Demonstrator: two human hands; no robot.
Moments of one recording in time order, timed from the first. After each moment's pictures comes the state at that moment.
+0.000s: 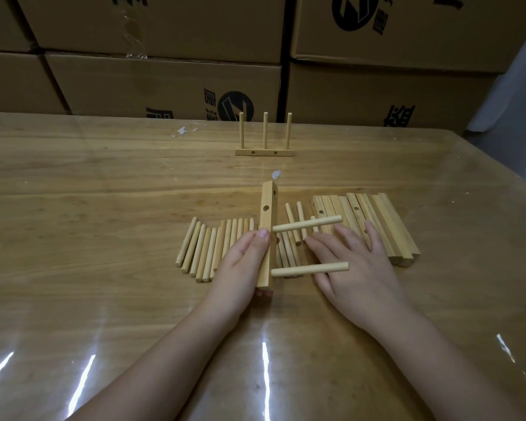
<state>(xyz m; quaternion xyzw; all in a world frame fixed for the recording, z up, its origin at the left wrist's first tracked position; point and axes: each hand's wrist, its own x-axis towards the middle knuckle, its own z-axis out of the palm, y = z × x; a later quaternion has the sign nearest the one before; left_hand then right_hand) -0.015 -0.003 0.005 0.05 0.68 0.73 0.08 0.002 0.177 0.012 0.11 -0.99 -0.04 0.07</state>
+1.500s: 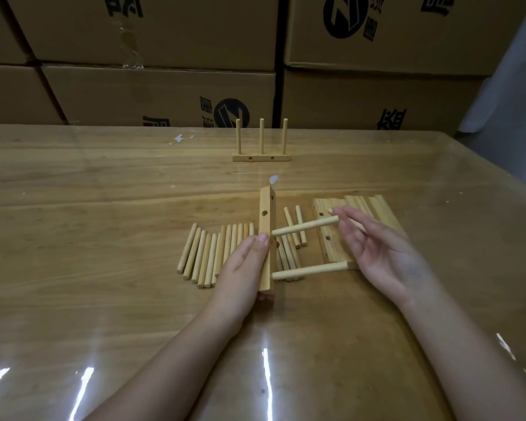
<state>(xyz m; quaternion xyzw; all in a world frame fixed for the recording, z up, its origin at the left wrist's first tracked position) -0.017 -0.007 0.002 0.05 0.70 0.70 0.08 -0.026 0.221 0.011 -0.01 -0.33 0.94 -0.02</state>
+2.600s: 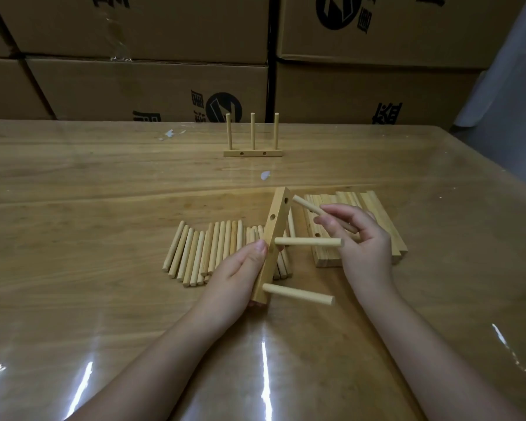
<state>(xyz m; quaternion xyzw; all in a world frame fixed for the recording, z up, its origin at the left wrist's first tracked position) -0.011 -0.004 0.003 0.08 0.75 0.65 0.11 -0.019 0.186 0.009 0.02 -0.76 0.58 0.28</state>
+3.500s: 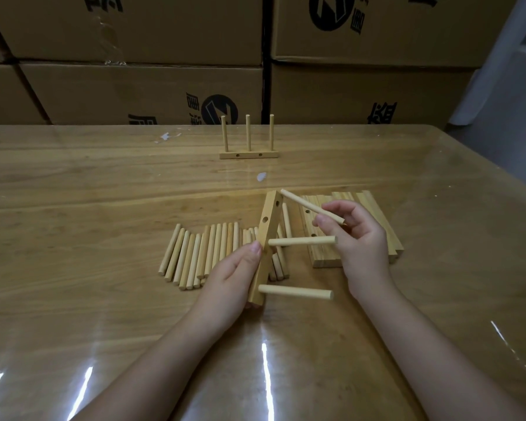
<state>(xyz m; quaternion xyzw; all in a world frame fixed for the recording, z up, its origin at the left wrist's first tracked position) -0.009 -0.003 0.005 0.08 0.76 0.63 0.10 -0.022 0.187 0.013 0.02 -0.70 0.68 0.23</state>
